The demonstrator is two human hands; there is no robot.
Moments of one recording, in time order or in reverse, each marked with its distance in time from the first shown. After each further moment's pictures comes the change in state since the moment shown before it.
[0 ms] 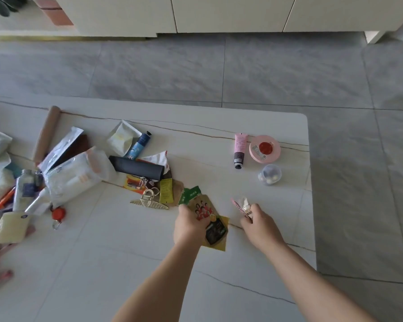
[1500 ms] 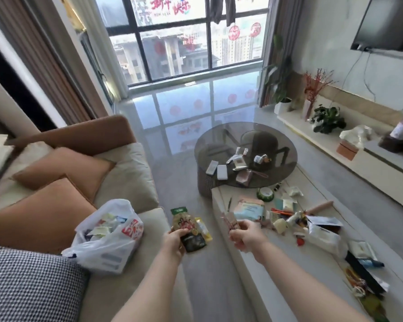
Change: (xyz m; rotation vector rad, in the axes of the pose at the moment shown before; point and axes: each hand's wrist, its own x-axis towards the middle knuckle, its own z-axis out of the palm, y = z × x) left_hand -0.471 -0.421 -0.469 -1.854 0.681 -0.136; right_hand -0.593 -0.362 0.198 0.069 -0.868 -0.560
